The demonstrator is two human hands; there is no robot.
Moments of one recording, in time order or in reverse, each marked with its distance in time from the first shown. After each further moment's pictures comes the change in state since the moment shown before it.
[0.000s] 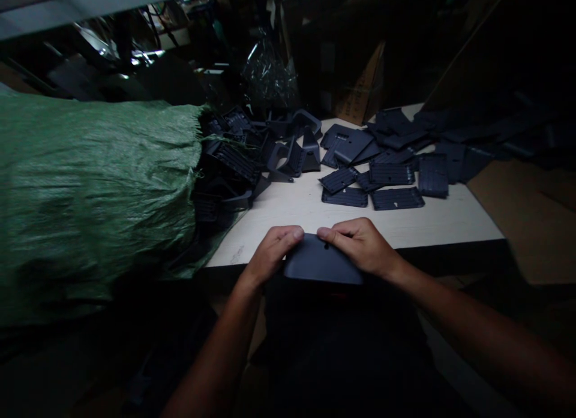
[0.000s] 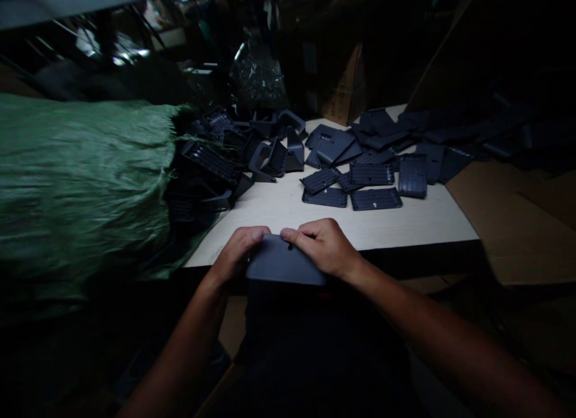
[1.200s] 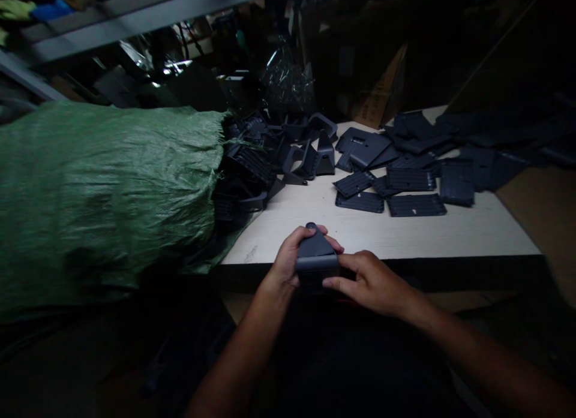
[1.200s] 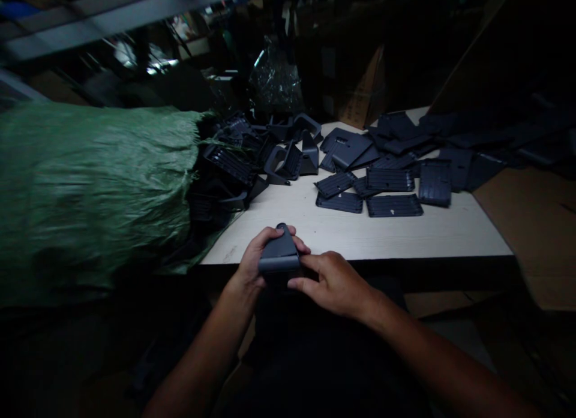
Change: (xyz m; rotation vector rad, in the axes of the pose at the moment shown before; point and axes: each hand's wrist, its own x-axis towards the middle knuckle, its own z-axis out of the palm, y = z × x) left_hand 0.011 -0.012 0.025 -0.878 0.017 -0.220; right_hand -0.028 0.008 0.023 -0.137 -0.229 -0.006
